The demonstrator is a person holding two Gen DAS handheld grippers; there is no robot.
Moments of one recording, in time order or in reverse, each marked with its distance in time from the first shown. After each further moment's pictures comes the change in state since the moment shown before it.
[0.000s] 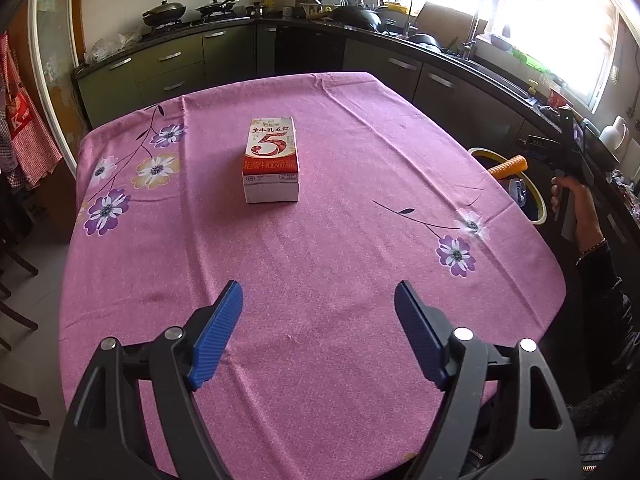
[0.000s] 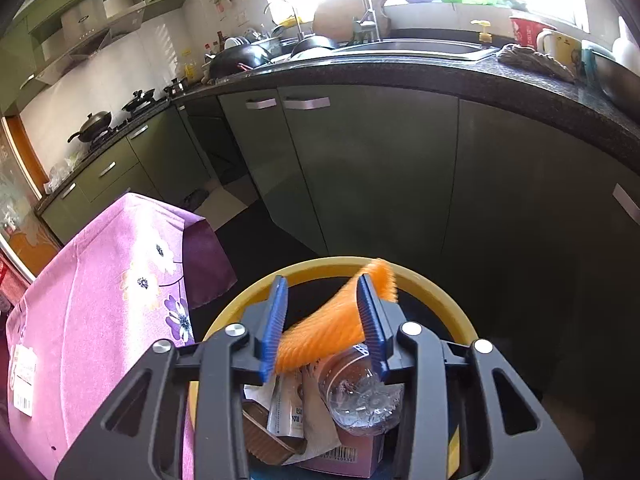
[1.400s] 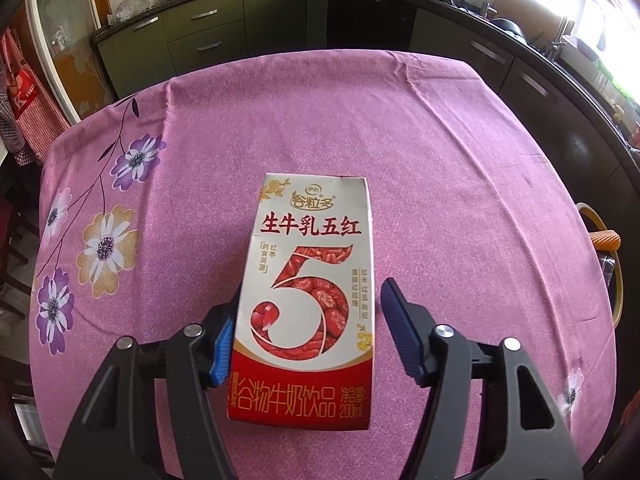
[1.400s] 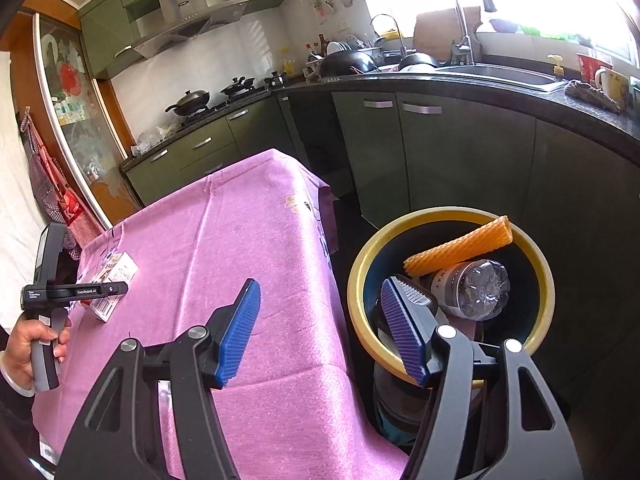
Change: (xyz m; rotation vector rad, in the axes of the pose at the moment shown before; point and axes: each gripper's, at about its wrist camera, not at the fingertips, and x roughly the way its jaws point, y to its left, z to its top) left arm 0.161 0.037 0.126 -0.121 0.145 0.147; right arm -0.105 0.079 -0.082 -0.173 -0.017 0.280
